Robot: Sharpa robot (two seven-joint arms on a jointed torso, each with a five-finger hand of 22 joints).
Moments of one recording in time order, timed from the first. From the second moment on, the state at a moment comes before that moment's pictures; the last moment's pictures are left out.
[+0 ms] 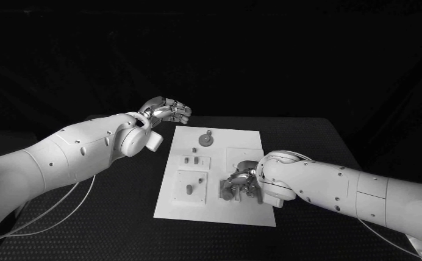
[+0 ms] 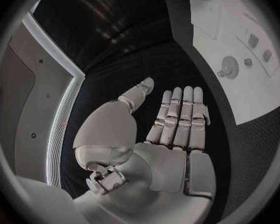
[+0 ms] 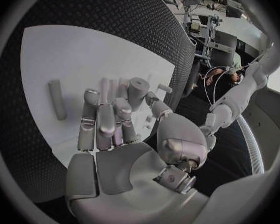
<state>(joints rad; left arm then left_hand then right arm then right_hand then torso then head) 1.20 -0.62 -0.09 1.04 -0.31 -0.10 0.23 1.04 -0.05 0.52 -0.28 0.08 0.79 0.19 0.36 0.42 1.02 0.18 0.07 0.17 0.80 0.16 0.41 0.44 0.04 0.81 0.06 0.07 0.88 1.05 -0.54 -0.14 1.28 -0.98 0.06 -0.47 0.63 0.00 0.53 -0.25 0.10 1.02 0.08 0.34 0.57 1.20 -0.03 1.18 1.17 1.22 -0.13 1.49 1.10 0.25 1.05 0.00 0.89 1.31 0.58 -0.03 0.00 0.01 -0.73</state>
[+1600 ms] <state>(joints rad) 1.20 -0.63 -0.09 1.04 -0.31 -0.10 0.23 1.03 -0.05 0.52 -0.28 0.08 0.79 0.19 0.36 0.42 1.02 0.18 0.07 0.17 0.79 0.17 0.41 0.44 0.04 0.80 0.07 0.07 0.88 1.05 -0.61 -0.15 1.36 -1.09 0.02 -0.43 0.64 -0.03 0.55 -0.20 0.09 1.03 0.08 0.33 0.60 1.20 -0.04 1.18 1.16 1.20 -0.13 1.52 1.05 0.26 1.04 0.01 0.90 1.31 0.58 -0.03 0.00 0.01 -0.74</state>
